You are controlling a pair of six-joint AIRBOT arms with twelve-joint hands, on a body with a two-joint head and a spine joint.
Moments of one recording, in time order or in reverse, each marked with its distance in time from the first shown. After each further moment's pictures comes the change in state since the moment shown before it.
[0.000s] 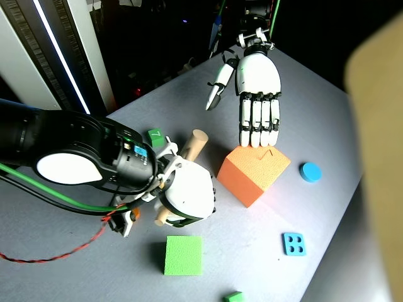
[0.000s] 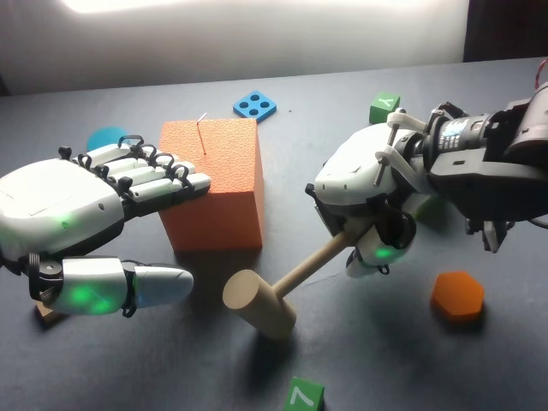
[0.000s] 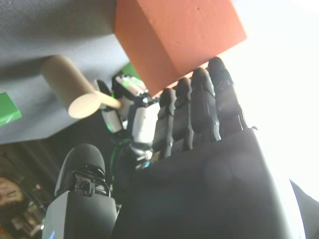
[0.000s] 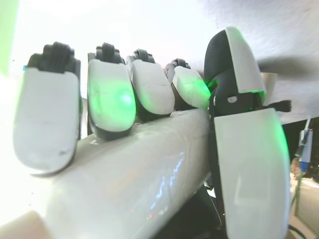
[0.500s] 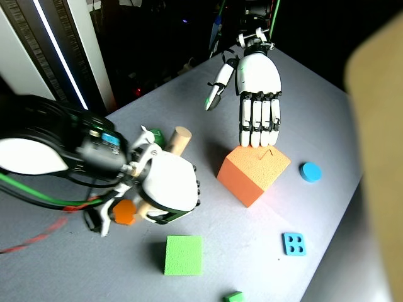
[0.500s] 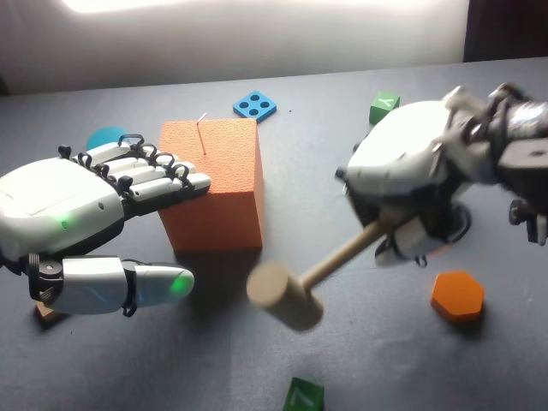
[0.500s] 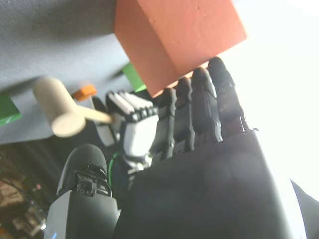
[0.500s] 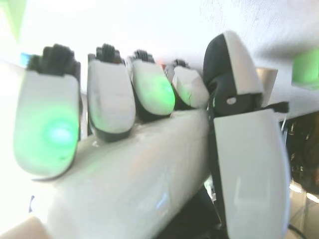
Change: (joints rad) left arm 0.000 0.000 0.000 0.003 0.000 0.000; right arm 0.044 0.197 -0.183 -0.012 0.055 0.007
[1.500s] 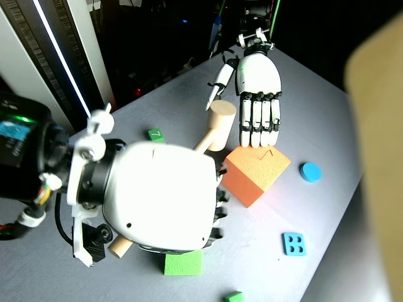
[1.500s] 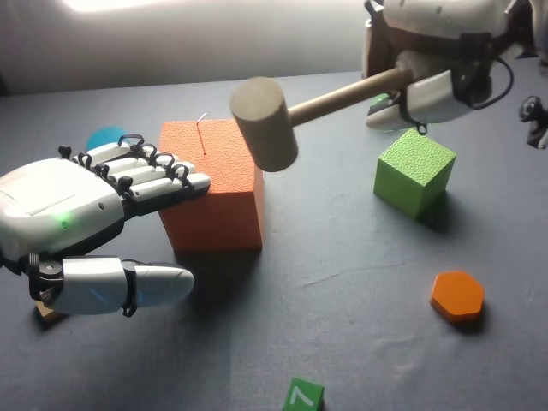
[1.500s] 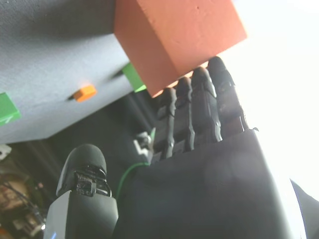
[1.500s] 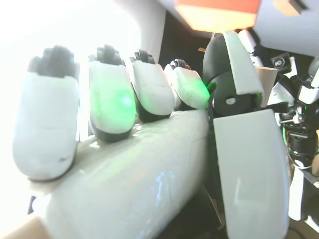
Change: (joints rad) left arm -0.001 0.000 0.000 0.000 0.000 0.000; right arm 0.150 0.090 0.036 0.064 0.198 0.059
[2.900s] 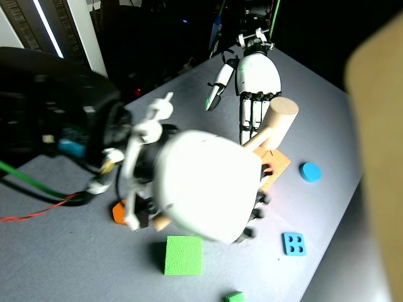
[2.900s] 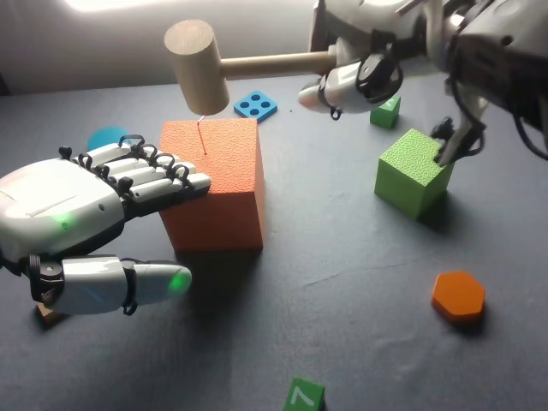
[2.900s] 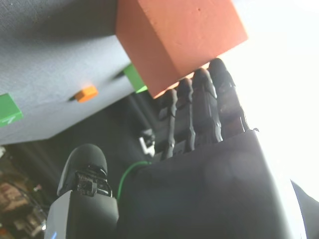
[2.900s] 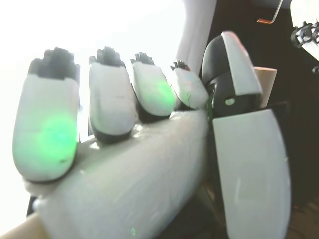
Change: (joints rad) left arm 0.000 0.001 0.000 0.004 0.007 0.000; right arm -0.064 -0.226 0.061 1.410 0.428 -1.231
